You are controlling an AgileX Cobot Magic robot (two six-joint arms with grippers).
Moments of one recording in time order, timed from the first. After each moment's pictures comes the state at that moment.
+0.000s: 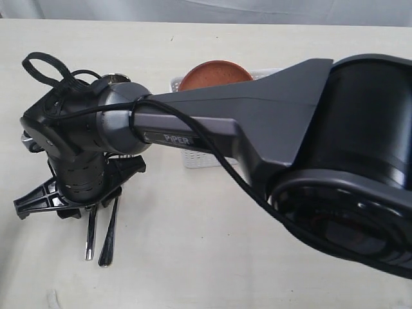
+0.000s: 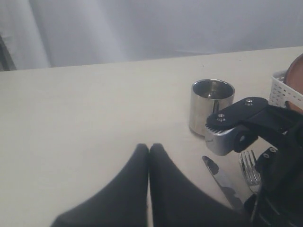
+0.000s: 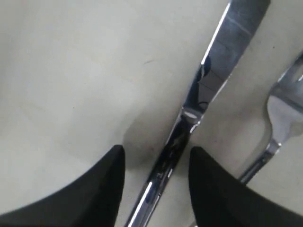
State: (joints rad) left arm -0.15 0.00 0.00 0.01 0.33 0.02; right arm 1.14 2.32 -1.79 0.01 0.89 0.57
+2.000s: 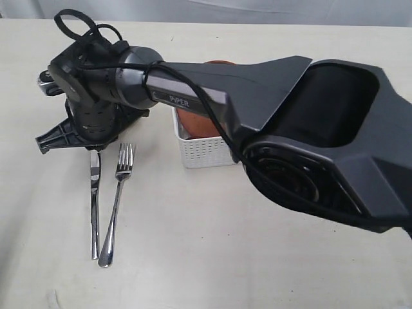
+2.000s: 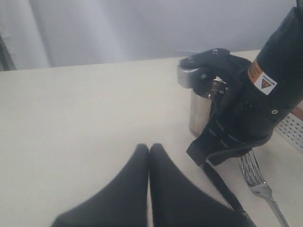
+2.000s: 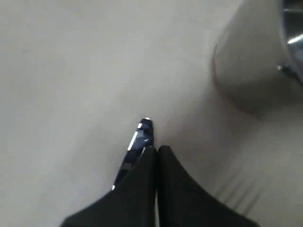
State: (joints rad) left arm -0.15 0.00 0.00 0.01 0.33 0.02; right arm 1.01 2.46 -2.07 -0.10 0.90 0.47
